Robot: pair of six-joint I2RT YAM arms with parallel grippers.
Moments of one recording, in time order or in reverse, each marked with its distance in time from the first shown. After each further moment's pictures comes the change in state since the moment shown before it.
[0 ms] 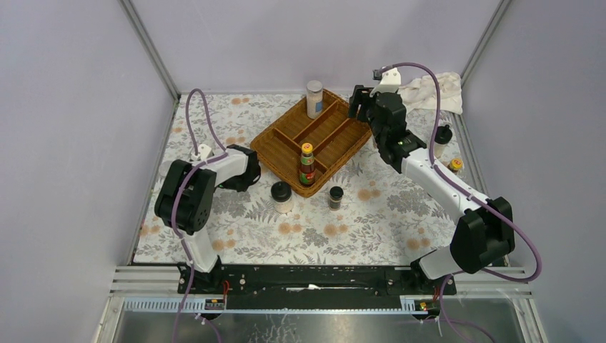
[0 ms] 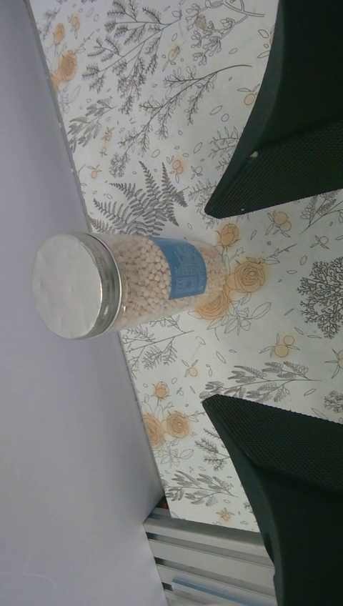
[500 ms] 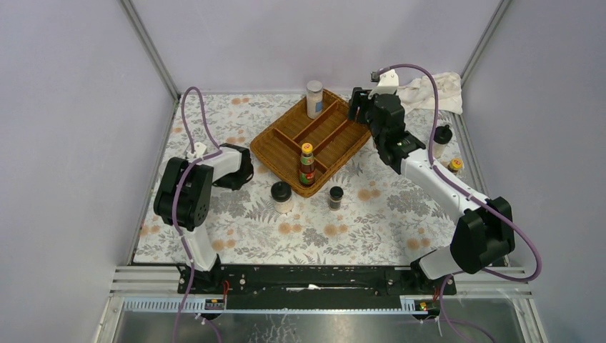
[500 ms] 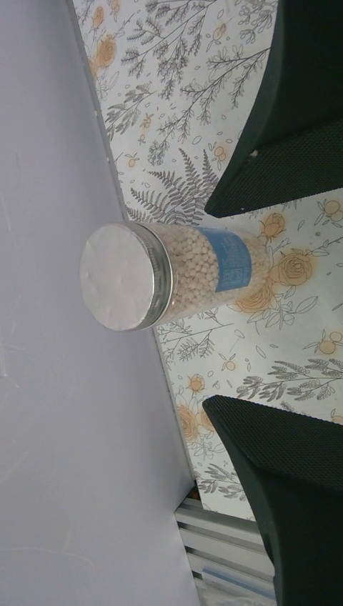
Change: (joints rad) left arm 0.073 0.022 0.000 -0.001 -0.108 -0.005; right arm 0.009 -0.001 -0.011 -0.014 0.000 -0.014
